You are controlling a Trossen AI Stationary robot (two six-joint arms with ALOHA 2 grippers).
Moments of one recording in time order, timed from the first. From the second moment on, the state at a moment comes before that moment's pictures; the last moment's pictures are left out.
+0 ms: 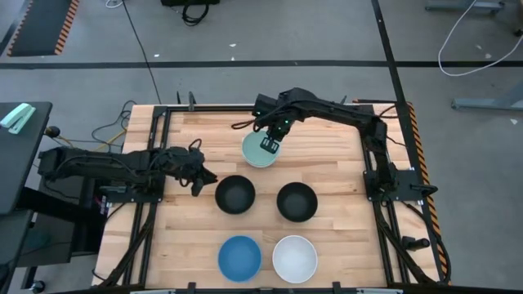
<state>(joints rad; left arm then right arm) 0.08 0.79 0.35 -0.13 0.10 -0.55 -0.26 2.03 2.12 -1.39 0.06 0.21</state>
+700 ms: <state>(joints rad) -0.06 1.01 0.65 -0.37 0.09 -0.65 0.00 1.92 2.12 -1.43 0.21 0.34</state>
